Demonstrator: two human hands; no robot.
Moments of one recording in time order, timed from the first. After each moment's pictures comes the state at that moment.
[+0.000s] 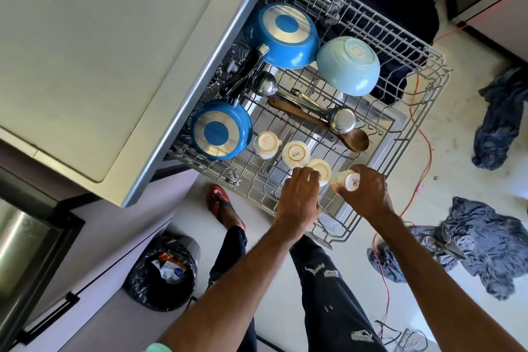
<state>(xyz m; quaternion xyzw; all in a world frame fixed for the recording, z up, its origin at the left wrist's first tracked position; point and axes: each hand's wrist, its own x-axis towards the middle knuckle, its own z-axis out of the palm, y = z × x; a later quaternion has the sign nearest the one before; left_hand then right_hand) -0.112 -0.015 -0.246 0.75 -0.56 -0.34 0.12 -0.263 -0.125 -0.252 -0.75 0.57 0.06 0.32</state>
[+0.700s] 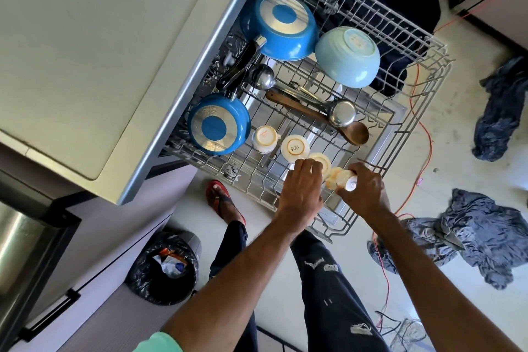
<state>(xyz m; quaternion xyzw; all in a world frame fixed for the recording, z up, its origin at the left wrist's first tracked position) -0.115 -0.024 -0.245 0.74 -0.57 -0.34 0.10 -0.265 -0.111 -0.256 -0.73 0.60 0.10 0.31</state>
